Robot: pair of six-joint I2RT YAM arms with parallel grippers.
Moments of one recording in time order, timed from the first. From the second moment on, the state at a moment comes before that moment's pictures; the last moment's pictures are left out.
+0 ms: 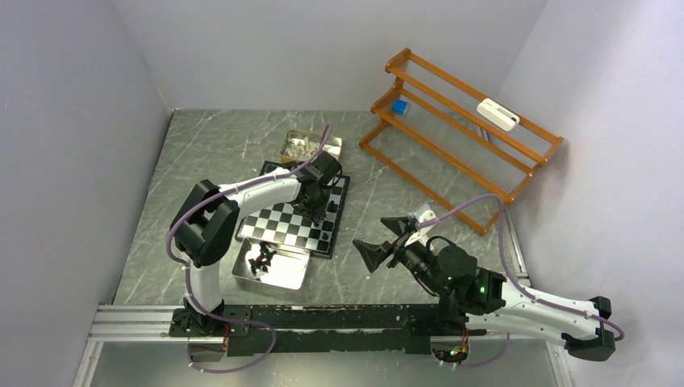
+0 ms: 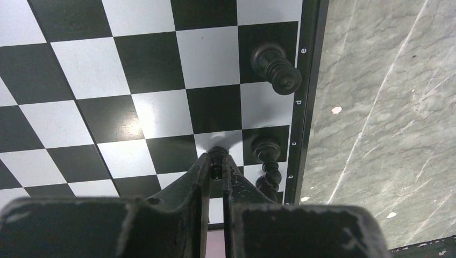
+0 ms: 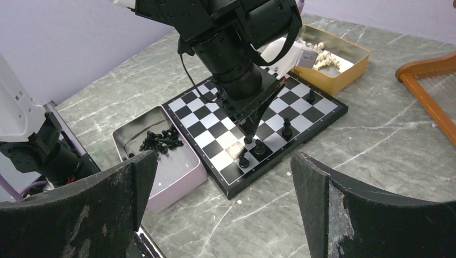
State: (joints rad) left arm -0.75 1.89 1.35 -0.70 -0.08 -0.47; right arm 1.28 0.43 0.46 -0.03 0.52 0.18
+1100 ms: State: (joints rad) left arm -0.75 1.76 1.34 -0.73 -0.11 -0.48; right arm 1.28 0.44 0.46 -0.03 0.51 0.18
